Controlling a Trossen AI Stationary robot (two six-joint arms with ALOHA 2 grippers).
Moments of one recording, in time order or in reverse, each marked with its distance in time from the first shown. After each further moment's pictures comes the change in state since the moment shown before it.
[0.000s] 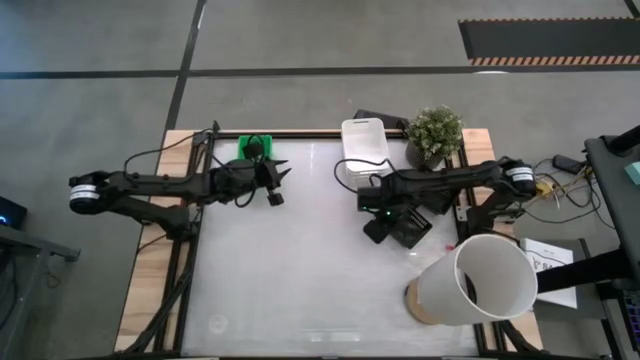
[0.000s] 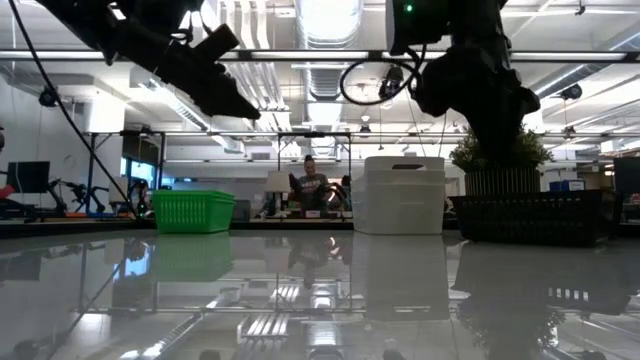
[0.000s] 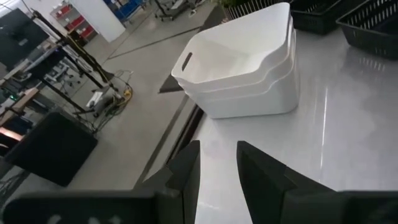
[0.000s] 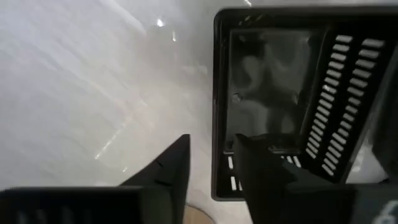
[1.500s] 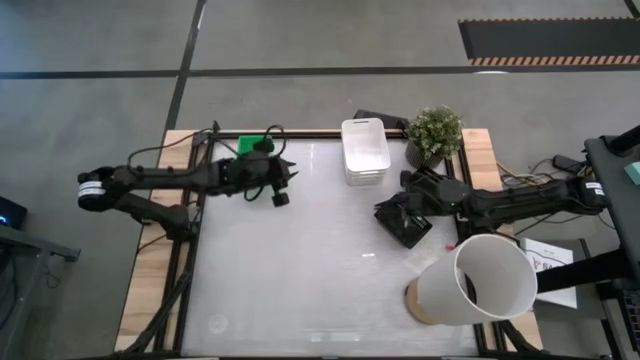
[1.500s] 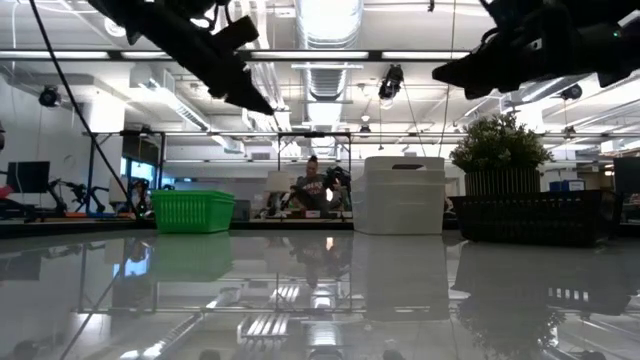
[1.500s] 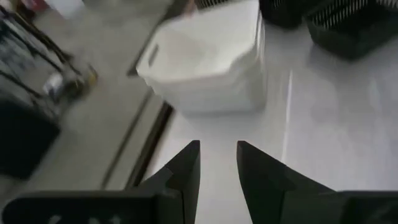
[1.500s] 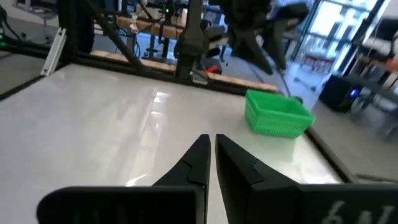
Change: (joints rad) left arm 0.012 0.094 0.210 -0.266 0.109 -0.076; right arm -0.011 -0.767 -0.954 1.664 0.091 -1.012
